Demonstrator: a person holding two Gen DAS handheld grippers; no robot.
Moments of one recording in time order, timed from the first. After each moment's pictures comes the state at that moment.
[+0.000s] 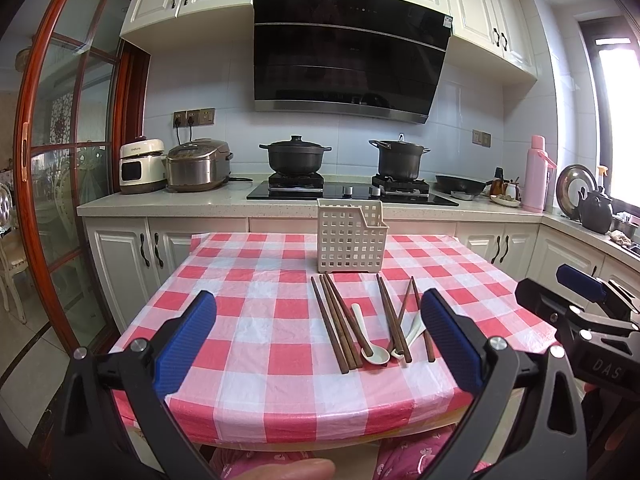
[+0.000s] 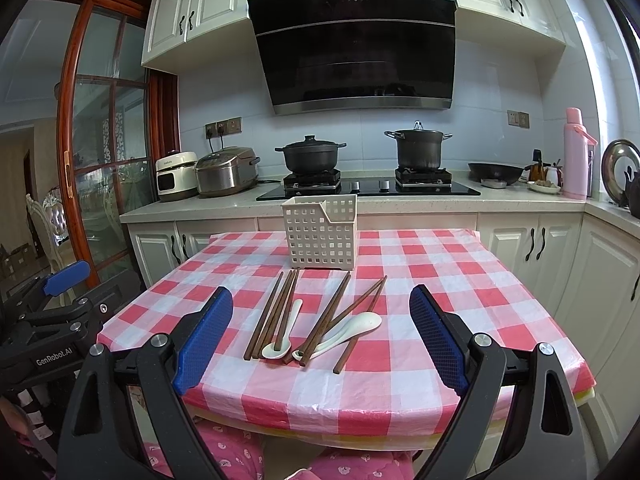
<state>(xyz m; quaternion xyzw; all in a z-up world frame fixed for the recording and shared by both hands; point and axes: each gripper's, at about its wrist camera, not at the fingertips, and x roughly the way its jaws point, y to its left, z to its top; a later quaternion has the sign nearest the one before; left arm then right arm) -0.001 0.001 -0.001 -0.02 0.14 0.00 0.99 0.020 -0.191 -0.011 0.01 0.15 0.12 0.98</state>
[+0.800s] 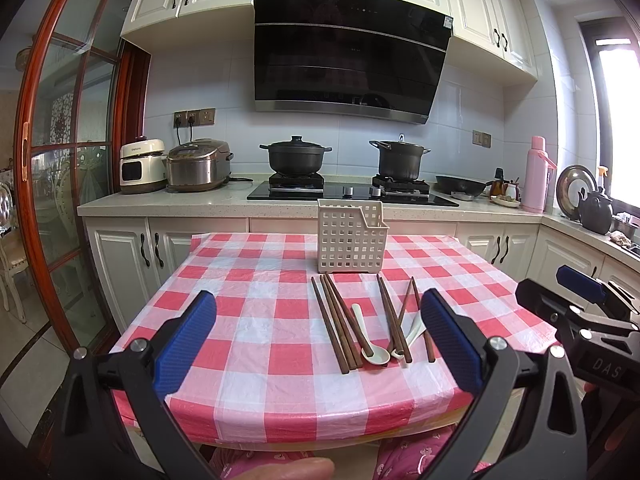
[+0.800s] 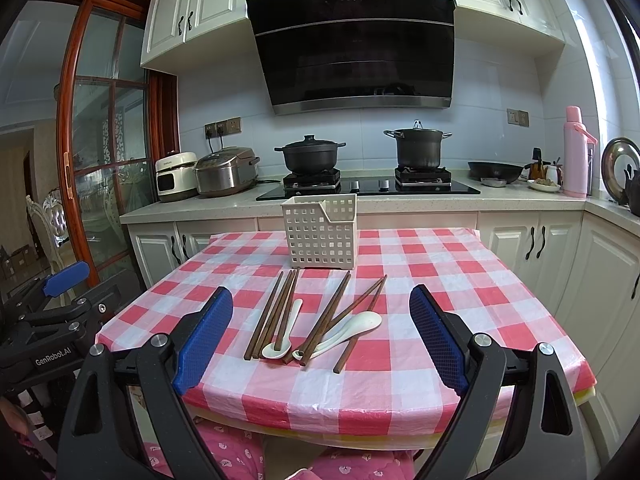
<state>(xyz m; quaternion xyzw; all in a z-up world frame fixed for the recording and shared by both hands) 0.000 0.001 0.000 -0.02 0.14 0.00 0.99 0.020 -0.191 -0.010 0.01 0.15 0.12 0.98</state>
